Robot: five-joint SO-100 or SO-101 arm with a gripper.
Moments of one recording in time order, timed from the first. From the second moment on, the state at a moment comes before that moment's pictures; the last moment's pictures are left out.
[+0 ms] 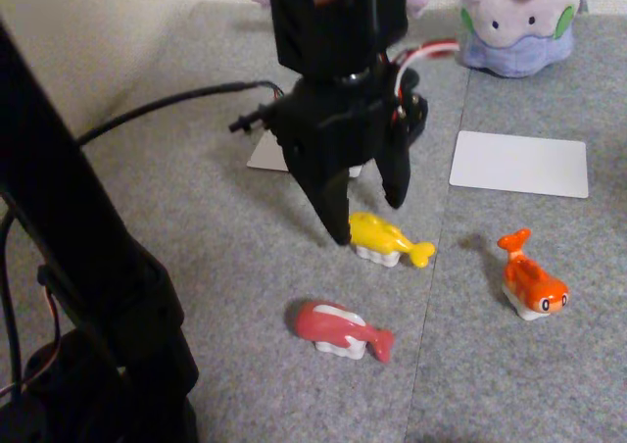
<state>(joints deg) 34.2 91.3 114.6 68.6 -1.1</state>
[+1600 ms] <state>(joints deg) 24.3 92.5 114.2 75.1 12.9</state>
